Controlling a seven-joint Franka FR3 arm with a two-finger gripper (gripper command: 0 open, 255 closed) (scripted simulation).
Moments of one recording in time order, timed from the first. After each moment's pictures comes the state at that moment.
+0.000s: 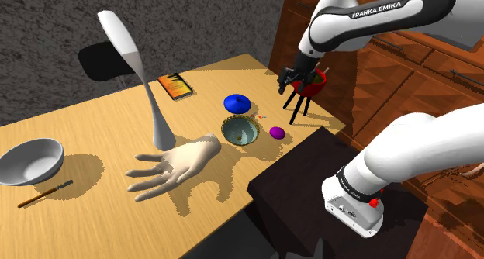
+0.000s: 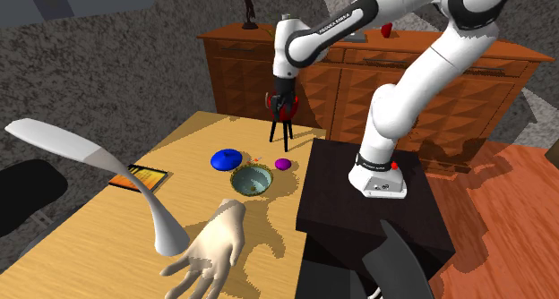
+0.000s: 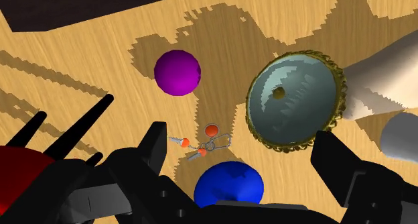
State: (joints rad) arm -0.06 -0.51 -0.08 -2.69 0.14 2.18 0.09
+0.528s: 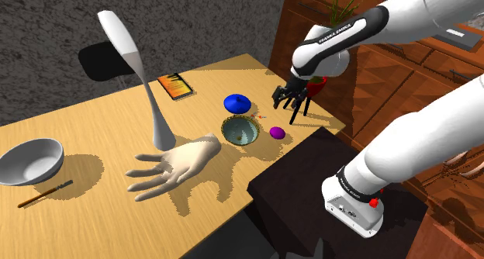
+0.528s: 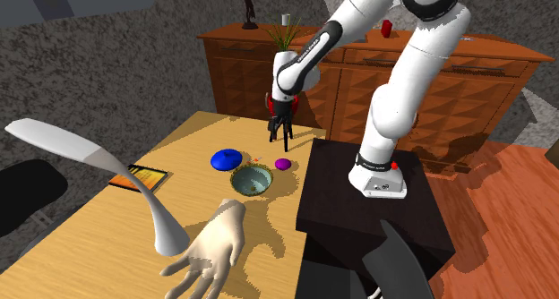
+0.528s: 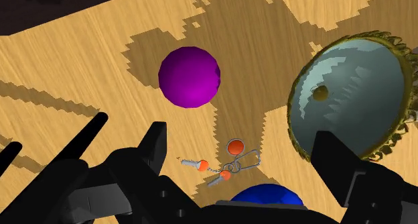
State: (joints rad) arm -0.04 -0.23 -0.15 -2.74 0.24 2.48 -0.01
